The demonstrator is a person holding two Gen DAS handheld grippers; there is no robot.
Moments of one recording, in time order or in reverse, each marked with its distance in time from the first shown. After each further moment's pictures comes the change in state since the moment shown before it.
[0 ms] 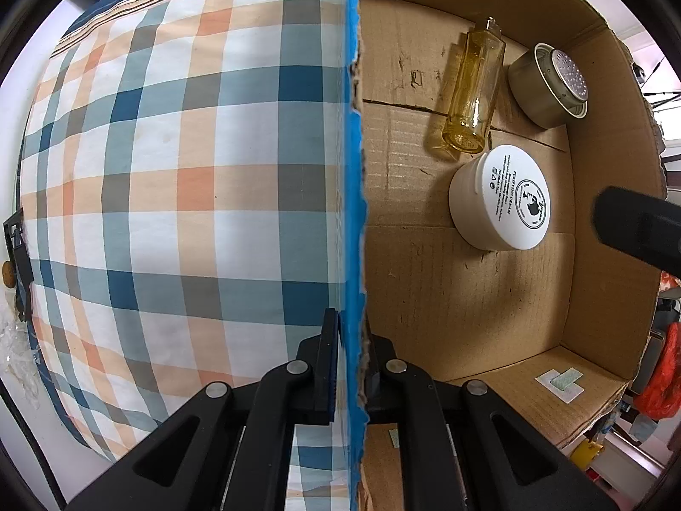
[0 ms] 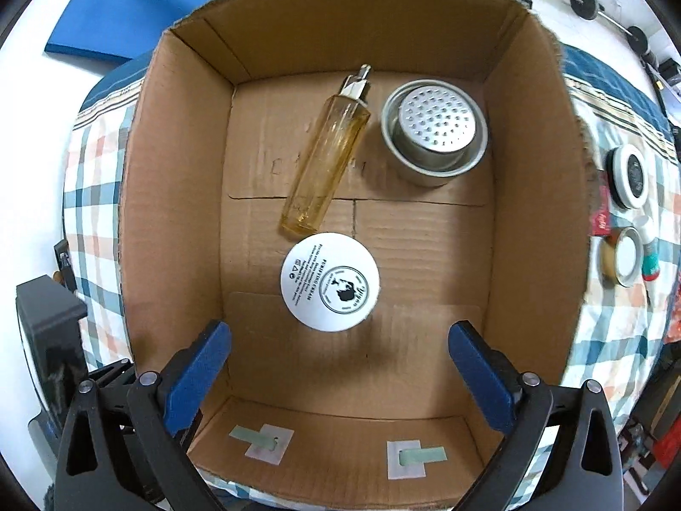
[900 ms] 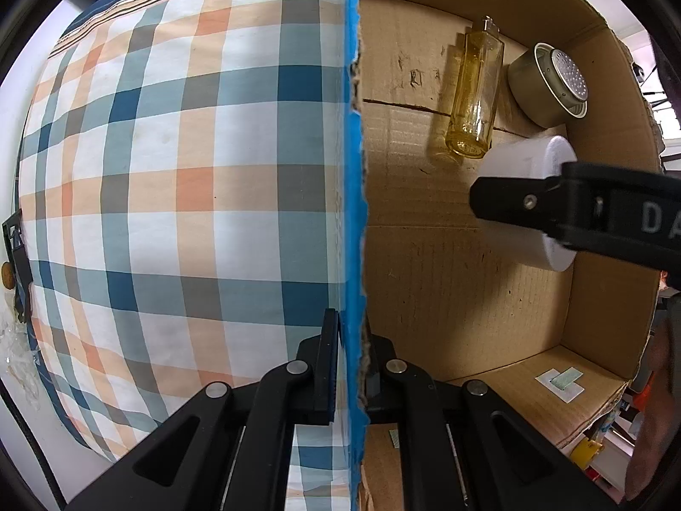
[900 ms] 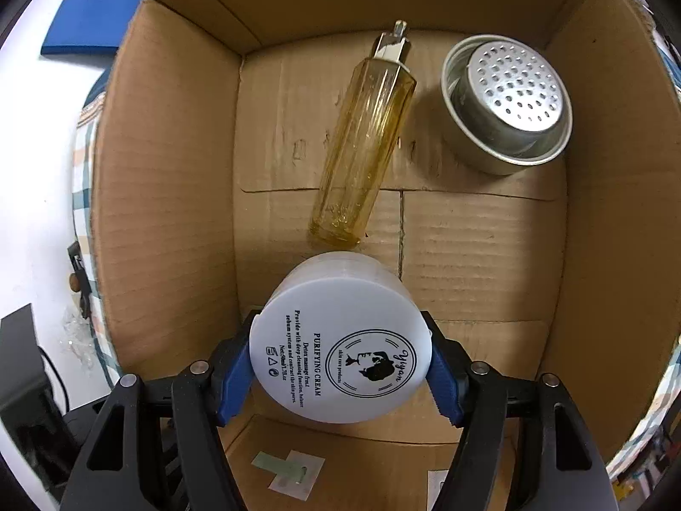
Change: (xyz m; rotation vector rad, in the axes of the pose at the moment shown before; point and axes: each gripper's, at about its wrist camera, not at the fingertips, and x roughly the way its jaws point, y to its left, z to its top) left arm 0.002 -0.001 0.001 0.002 0.003 -0.002; right arm 0.057 0.014 0.019 0.013 0.094 0.111
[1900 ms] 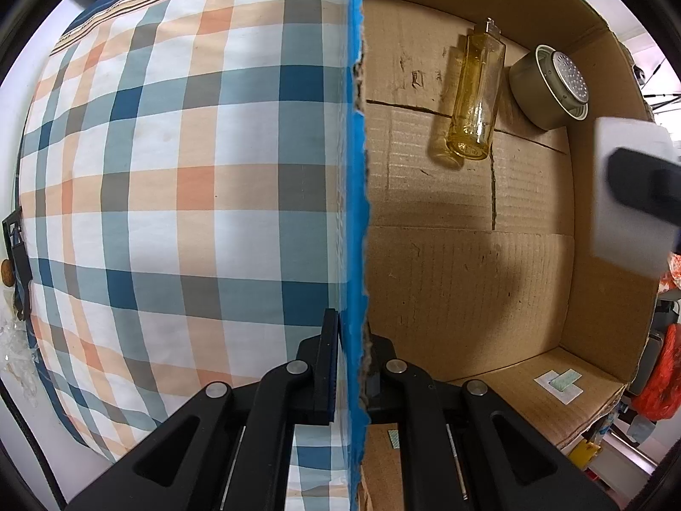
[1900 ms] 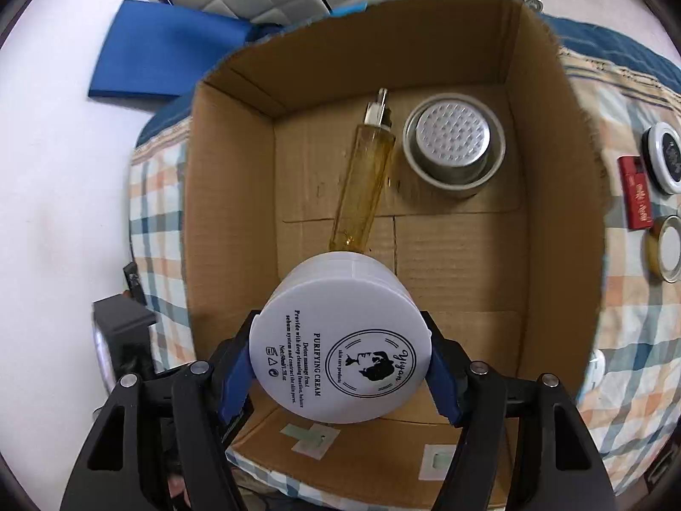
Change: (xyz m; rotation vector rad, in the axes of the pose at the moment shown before) left arm -0.003 0.001 0.001 -0.004 -0.001 -0.001; right arm -0.075 -0.028 -0.021 0.029 -0.107 0.150
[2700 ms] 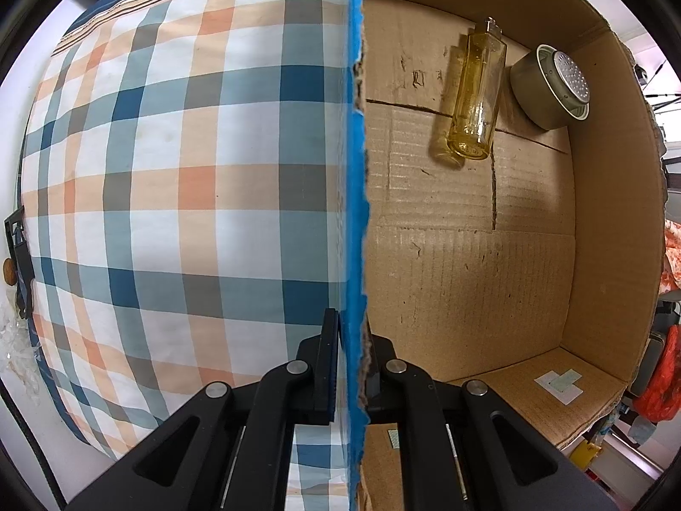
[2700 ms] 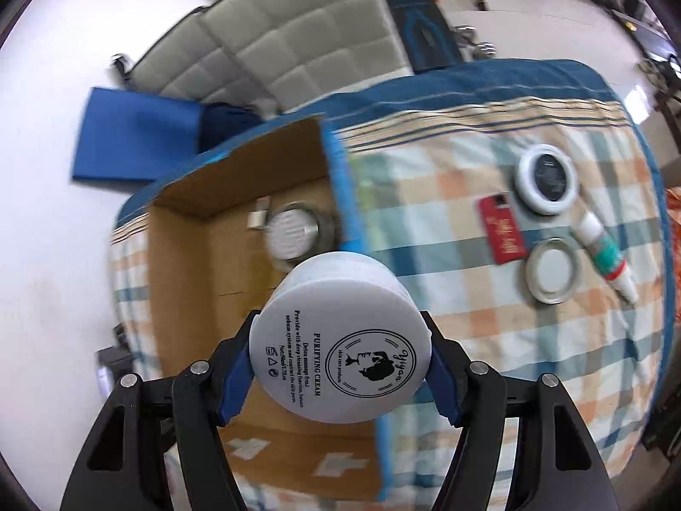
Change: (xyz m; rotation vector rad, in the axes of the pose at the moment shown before) left arm -0.002 -0.001 0.000 -0.003 0.003 0.008; right arm -0.110 -0.095 0.005 0.087 -0.192 -0.018
